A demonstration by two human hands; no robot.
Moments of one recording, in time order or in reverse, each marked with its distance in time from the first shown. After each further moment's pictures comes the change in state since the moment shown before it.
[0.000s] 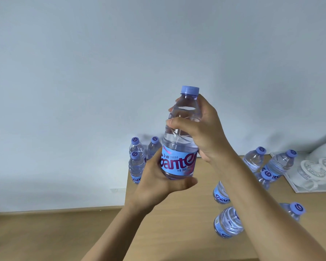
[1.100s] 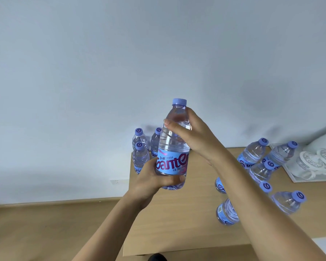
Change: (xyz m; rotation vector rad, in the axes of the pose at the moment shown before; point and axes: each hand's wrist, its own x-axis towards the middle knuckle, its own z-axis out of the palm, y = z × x) left_hand -0.011 -0.036 -0.039 -0.141 -0.152 -0.194; right_hand -0.010 0.043 0.013 -0.411 -0.032 0.255
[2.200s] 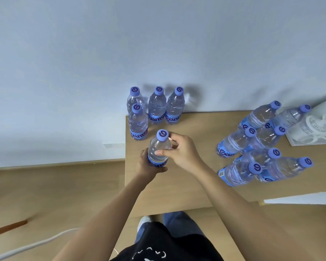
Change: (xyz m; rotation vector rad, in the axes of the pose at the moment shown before) left_hand 0.036 -0.189 -0.056 0.242 0.415 -0.262; right_hand -0.027 0.158 0.071 -0.211 -0.004 0.216
